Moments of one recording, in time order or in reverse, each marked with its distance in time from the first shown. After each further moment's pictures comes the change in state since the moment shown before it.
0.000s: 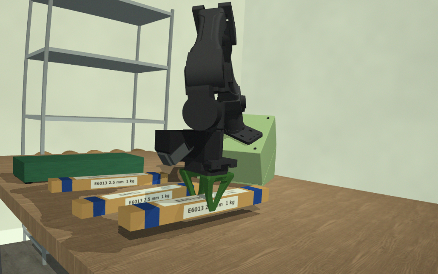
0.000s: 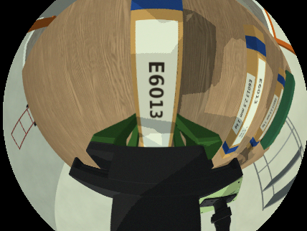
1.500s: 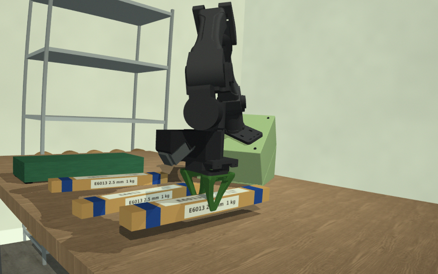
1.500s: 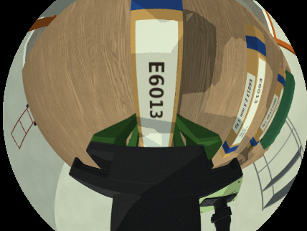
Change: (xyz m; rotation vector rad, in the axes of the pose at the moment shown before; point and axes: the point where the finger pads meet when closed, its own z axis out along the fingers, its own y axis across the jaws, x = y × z) arm 0.001 0.001 -0.001 0.000 0.002 -0.002
